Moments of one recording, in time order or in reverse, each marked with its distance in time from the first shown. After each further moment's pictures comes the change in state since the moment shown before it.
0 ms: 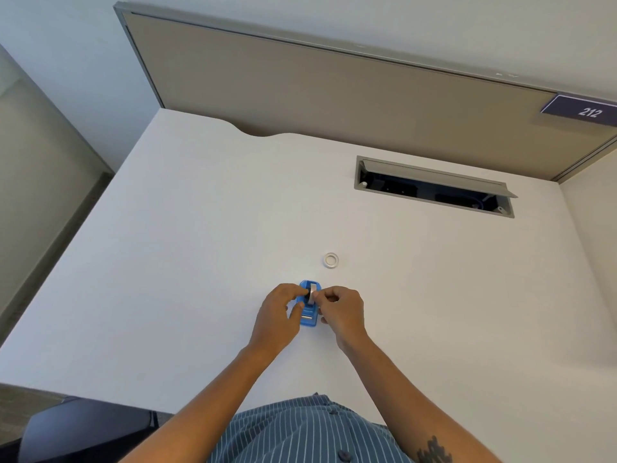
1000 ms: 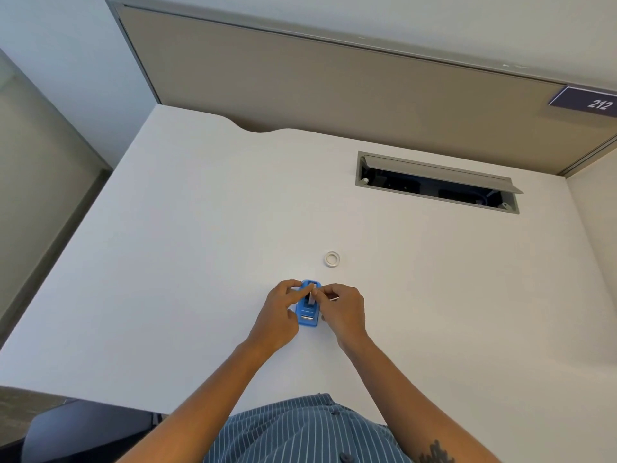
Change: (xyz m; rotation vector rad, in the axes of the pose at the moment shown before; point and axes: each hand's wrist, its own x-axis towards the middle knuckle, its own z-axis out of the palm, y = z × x) left_hand 0.011 -0.001 -0.007 0.126 -0.212 -0.026; right_hand 0.006 0.000 0.003 -0.123 0.029 -0.085
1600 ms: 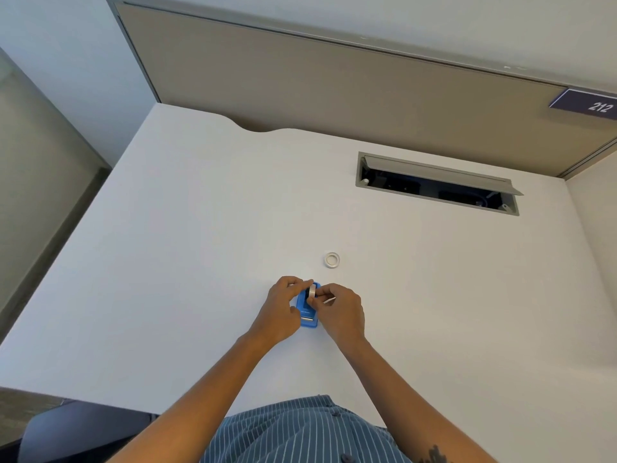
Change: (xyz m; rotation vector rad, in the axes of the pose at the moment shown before) left_hand 0.015 0.001 -0.003 -0.045 -0.041 -0.062; right_hand -0.004 0.001 -0.003 -0.159 -0.017 -0.099
